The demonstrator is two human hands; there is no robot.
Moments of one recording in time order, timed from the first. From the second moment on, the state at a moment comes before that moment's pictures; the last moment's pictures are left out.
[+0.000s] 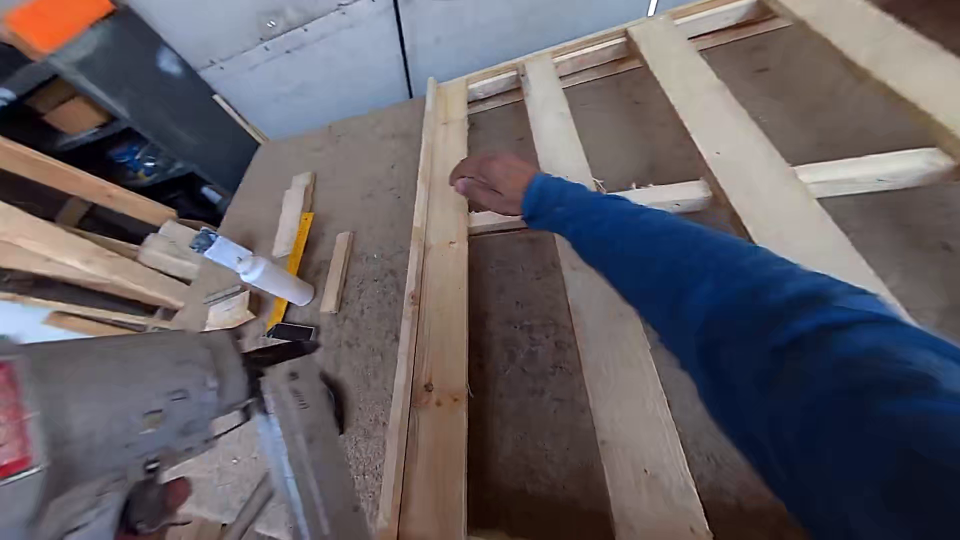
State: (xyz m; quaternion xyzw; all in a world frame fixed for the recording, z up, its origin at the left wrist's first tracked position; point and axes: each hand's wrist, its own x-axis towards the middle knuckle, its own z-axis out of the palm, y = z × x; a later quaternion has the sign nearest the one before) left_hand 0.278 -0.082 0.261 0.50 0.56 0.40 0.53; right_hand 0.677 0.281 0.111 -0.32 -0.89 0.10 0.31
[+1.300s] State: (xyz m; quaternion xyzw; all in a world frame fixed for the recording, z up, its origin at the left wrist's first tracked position) left_hand 0.505 0.175 0.227 0.40 0.68 0.38 0.48; right_hand 0.608 0.393 0.043 -0.29 -0.89 0.17 0.32
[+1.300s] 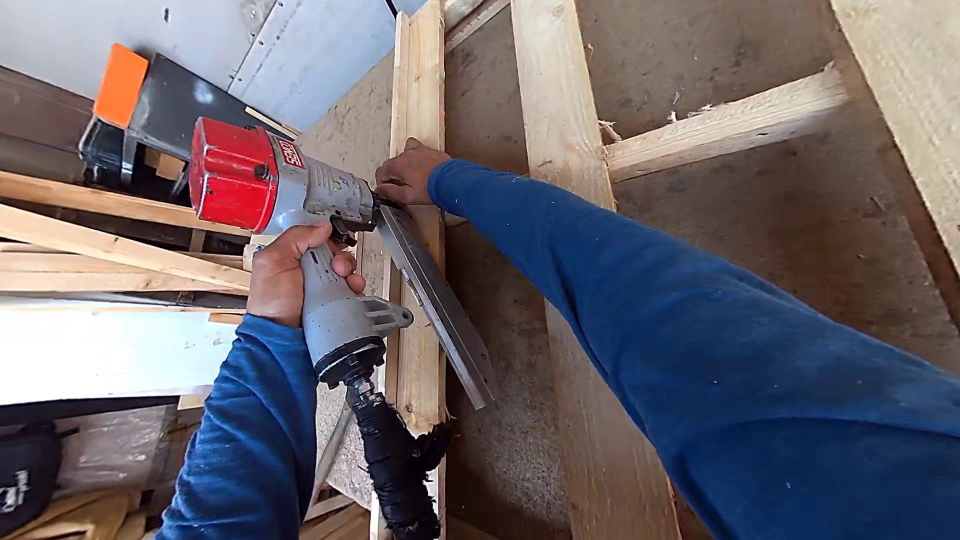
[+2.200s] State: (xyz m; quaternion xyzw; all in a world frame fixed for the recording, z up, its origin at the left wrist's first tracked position) left_hand 0.535 0.174 0.227 0.40 0.65 0.40 0.50; right_hand 0.616 0.392 0.041 -0.28 -0.87 0.19 0.35
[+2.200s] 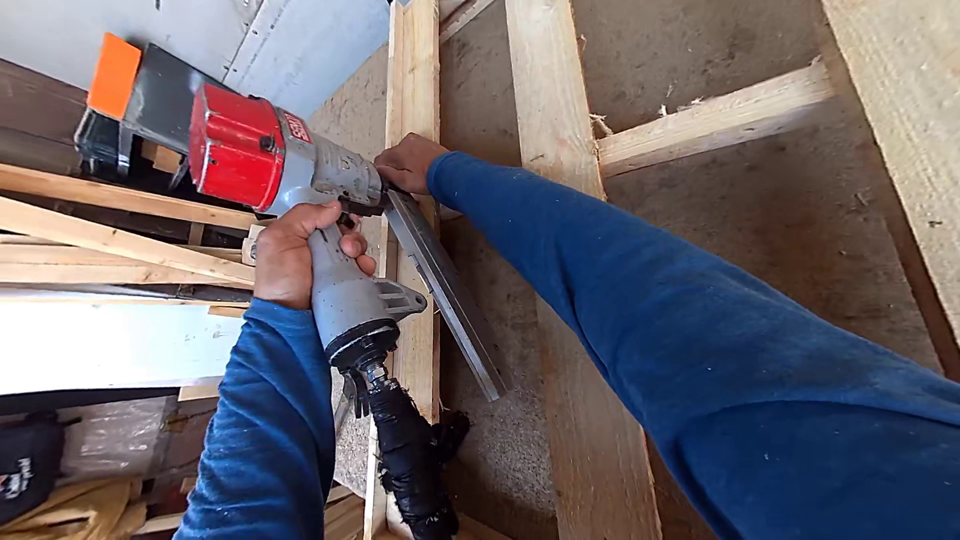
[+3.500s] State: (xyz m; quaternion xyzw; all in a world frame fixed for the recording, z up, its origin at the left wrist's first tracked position) left_hand 0.468 0.153 0.307 0.64 0.59 0.24 0.43; right_hand 0.641 0.158 0.088 -0.36 -0.37 0.66 0.54
